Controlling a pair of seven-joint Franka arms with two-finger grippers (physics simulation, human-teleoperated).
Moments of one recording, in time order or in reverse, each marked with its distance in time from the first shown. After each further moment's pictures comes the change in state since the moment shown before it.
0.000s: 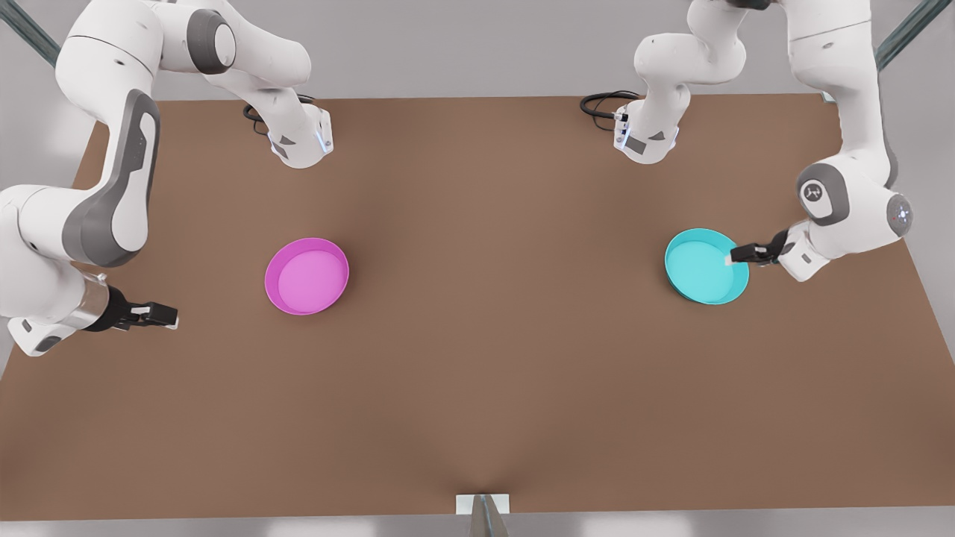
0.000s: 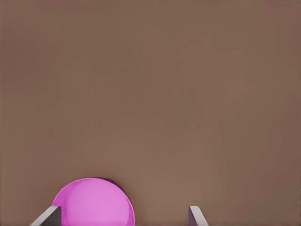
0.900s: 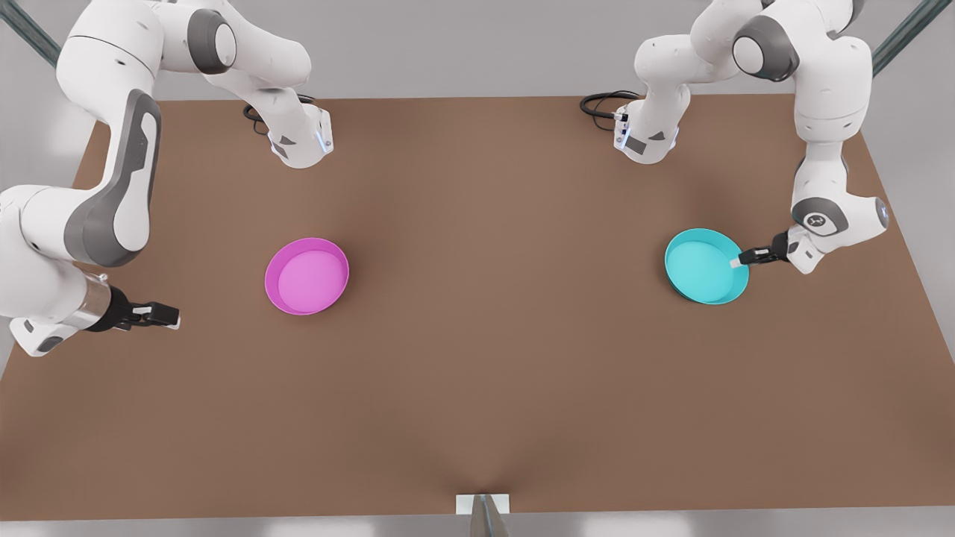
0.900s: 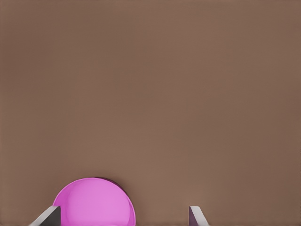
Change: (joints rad) left arm 0.124 0.301 0.127 -0.112 -0.402 0.205 0.438; right arm 0.003 0.001 0.002 -0.001 0.000 0.000 0.001
